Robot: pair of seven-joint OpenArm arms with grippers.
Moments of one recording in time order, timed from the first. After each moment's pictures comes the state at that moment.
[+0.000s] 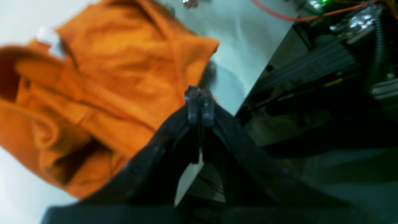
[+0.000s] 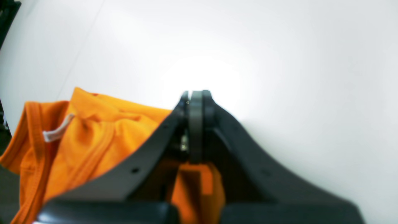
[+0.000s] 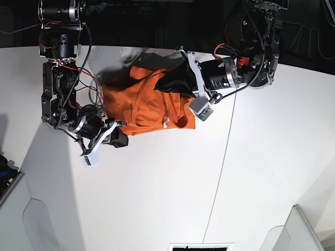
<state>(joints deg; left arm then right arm) 10.9 -9.4 4.5 102.4 -48.8 -37.9 58.2 13.6 5.6 5.1 69.3 31.6 33.2 -47.2</state>
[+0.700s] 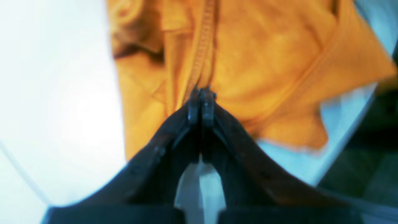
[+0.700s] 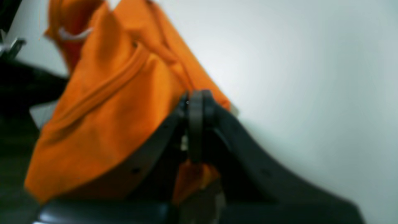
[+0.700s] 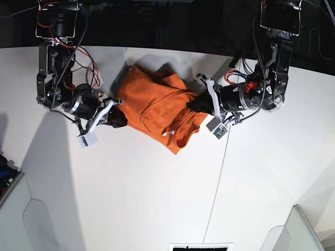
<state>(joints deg) -1.2 -15.2 4.5 87.4 -32.4 -38.1 52.2 3.1 7.5 4.9 81.3 38.0 33.3 -53.0</state>
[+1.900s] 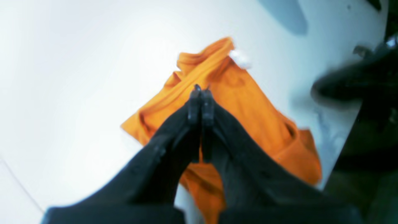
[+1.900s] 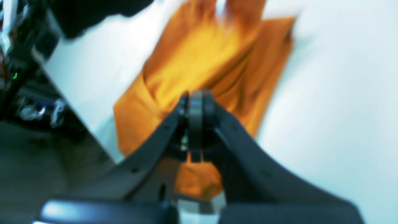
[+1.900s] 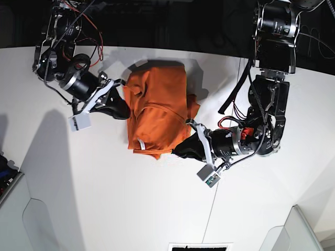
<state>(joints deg) -14.3 -13.7 6.3 87.2 -42.6 -38.0 57.6 -8.4 0.8 14.7 101.3 42.7 33.5 -56.9</state>
